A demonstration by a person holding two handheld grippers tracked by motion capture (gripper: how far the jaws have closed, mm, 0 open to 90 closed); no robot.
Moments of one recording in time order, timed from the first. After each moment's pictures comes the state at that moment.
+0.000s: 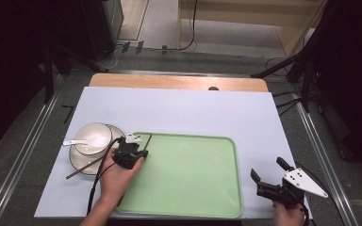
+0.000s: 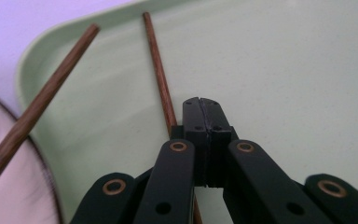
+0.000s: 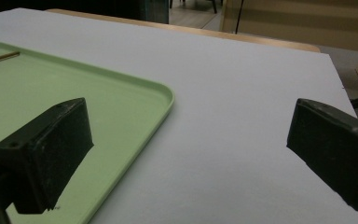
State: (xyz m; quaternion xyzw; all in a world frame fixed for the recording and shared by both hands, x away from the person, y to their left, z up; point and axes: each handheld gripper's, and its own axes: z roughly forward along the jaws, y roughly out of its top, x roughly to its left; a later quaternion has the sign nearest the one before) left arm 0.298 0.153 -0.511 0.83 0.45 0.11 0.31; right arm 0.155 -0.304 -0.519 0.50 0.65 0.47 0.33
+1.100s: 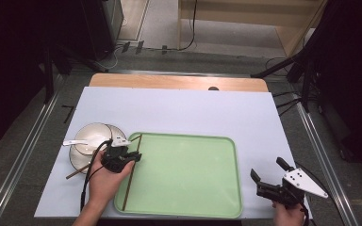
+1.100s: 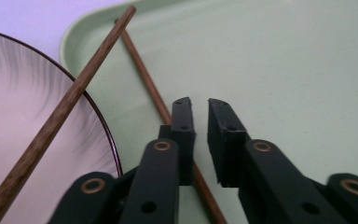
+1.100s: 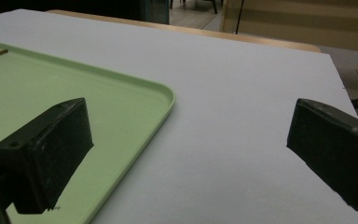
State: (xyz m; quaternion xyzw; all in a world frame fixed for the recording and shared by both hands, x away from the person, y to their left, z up) left arm 0.286 0.181 -0.502 0.83 0.43 0.09 0.34; right arm 0.155 -0.304 -0.519 0.50 0.65 0.47 0.33
